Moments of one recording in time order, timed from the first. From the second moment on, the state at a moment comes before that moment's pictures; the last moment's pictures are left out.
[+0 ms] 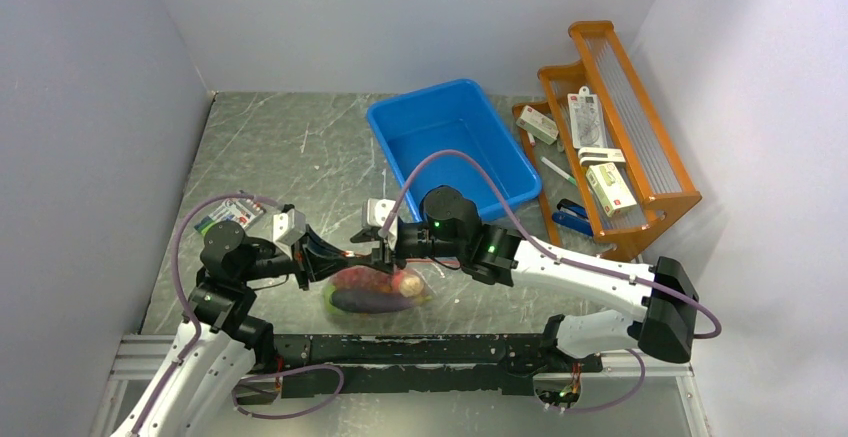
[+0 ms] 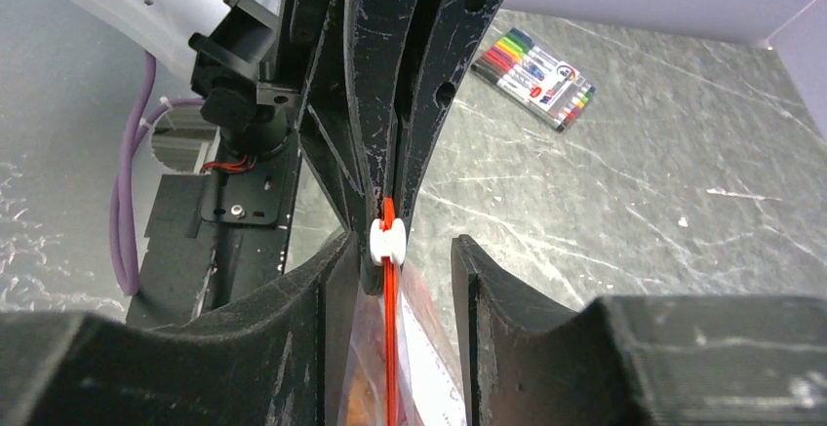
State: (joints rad) left arm -0.31 0.43 0.39 0.02 1.06 -0.20; right arm 1.12 1.27 0.96 0.10 -0.41 -0.26
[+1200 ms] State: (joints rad) left arm -0.32 0.45 0.40 -0.01 1.01 -0.18; right arm 1.12 1.14 0.87 -0.03 -0.25 -0.38
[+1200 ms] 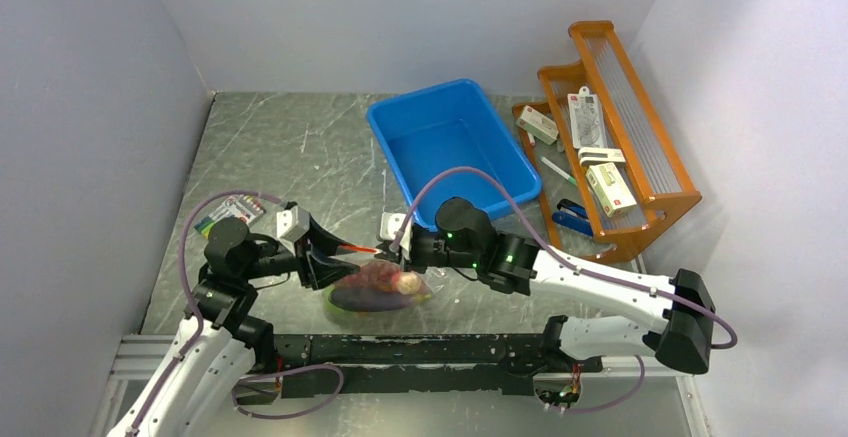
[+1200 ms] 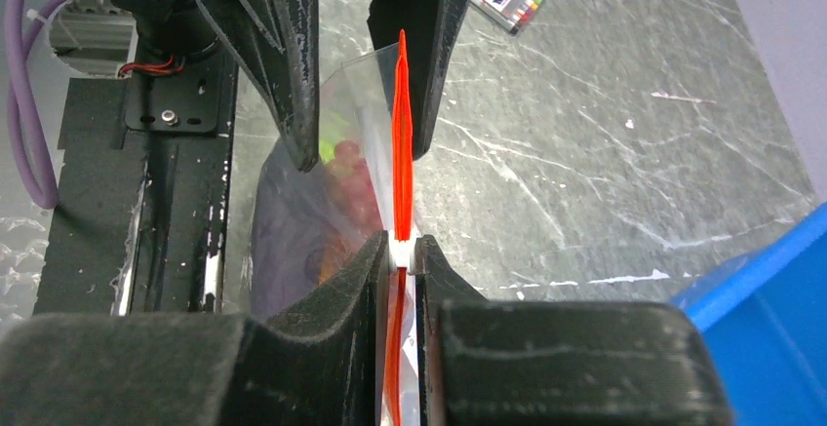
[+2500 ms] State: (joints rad) left arm -0.32 0.35 0.42 -0.14 0.68 -0.11; right arm 1.12 1.13 0.90 -0.25 -0.09 -0.37
